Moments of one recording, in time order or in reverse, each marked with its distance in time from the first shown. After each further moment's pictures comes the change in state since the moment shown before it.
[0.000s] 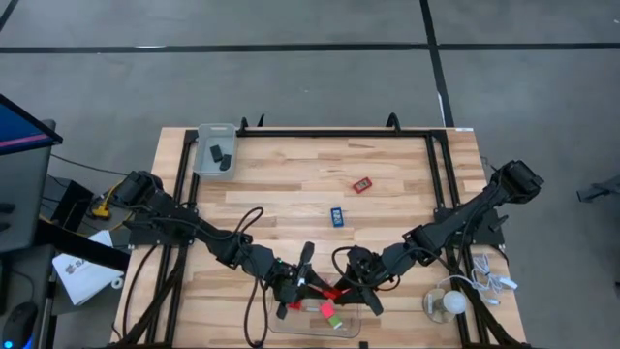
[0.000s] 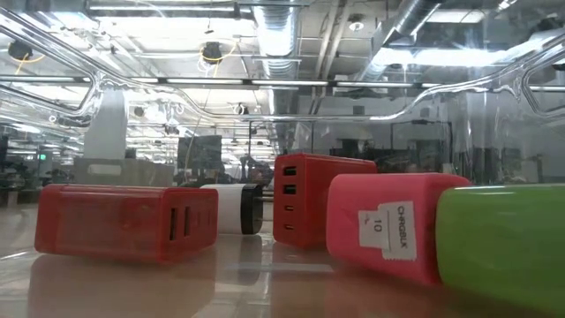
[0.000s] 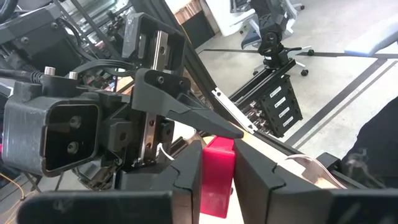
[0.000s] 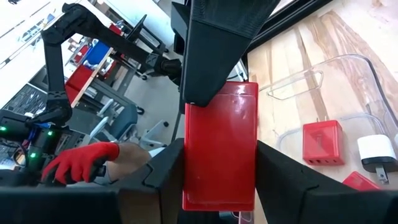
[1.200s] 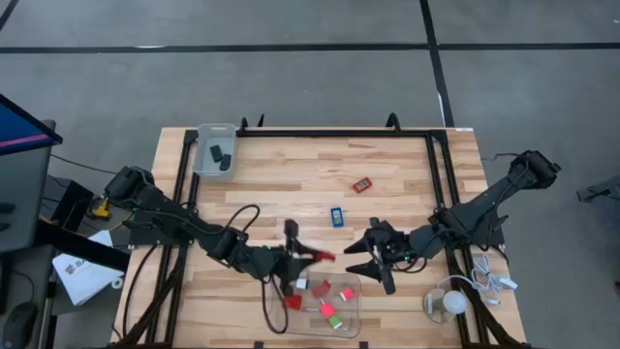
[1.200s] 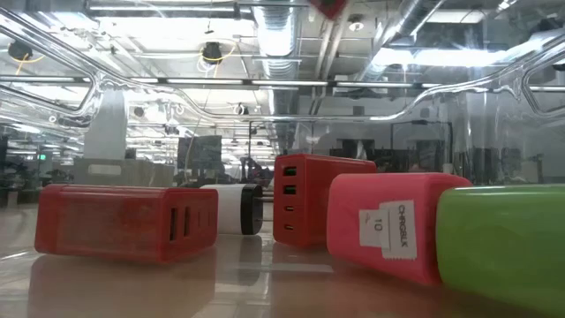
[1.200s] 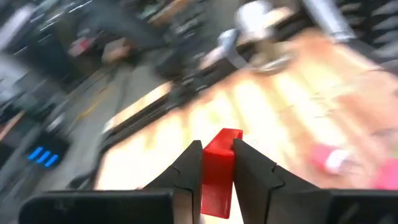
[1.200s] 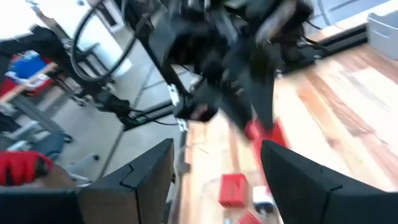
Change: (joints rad) left arm 0.000 -0.081 -0.001 -0.319 -0.464 -0.123; right arm 0.016 -0.242 0.002 -0.246 0.313 -0.244
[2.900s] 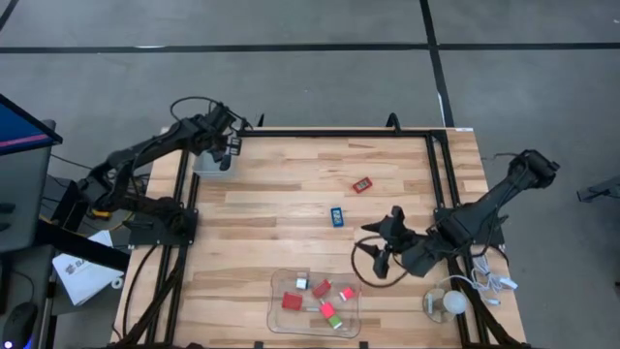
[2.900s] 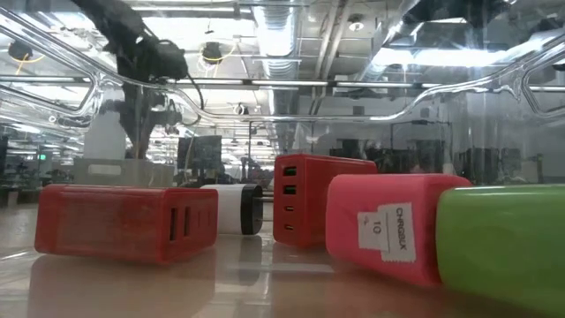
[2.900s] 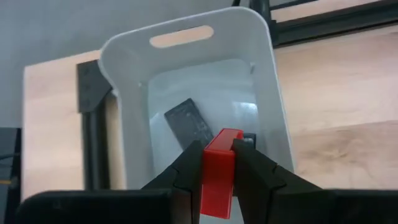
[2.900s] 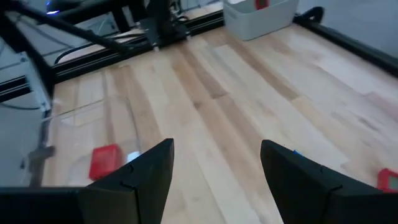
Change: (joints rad) left arm 1.378 -0.291 -0.206 -0.901 0.178 -0.835; right arm 0.058 0.001 -0.001 -0.445 0.429 0.169
